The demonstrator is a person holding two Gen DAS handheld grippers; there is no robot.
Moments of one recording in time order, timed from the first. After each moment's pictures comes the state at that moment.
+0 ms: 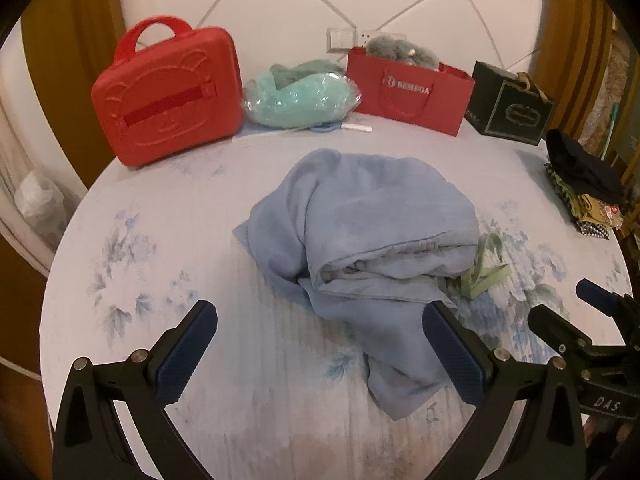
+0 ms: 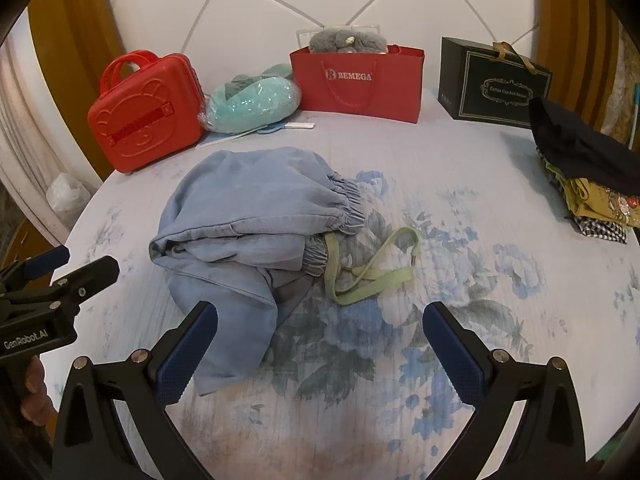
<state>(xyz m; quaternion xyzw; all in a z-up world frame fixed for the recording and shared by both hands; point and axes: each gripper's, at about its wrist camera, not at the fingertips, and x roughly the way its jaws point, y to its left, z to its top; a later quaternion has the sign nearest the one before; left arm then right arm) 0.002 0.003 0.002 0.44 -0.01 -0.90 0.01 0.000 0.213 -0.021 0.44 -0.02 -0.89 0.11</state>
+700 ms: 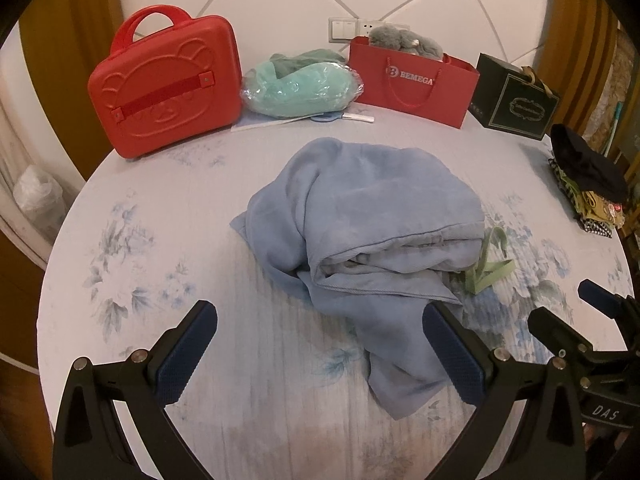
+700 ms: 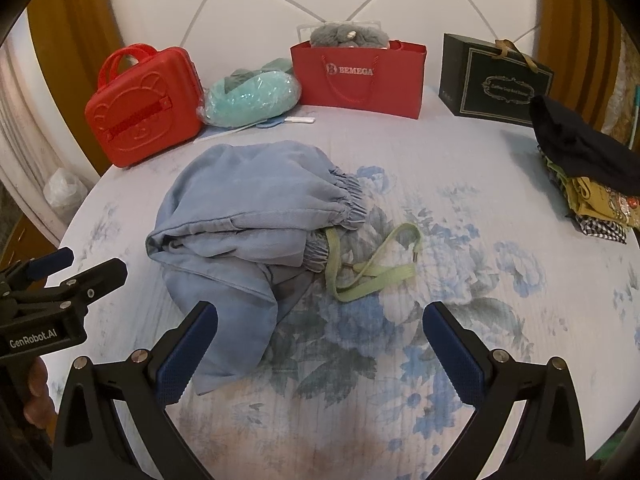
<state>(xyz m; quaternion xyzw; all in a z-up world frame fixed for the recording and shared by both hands) -0.007 0.001 -0.007 0.47 0.00 -0.88 0.01 0.002 0.208 -0.024 0.44 -0.01 -0.89 0.11</state>
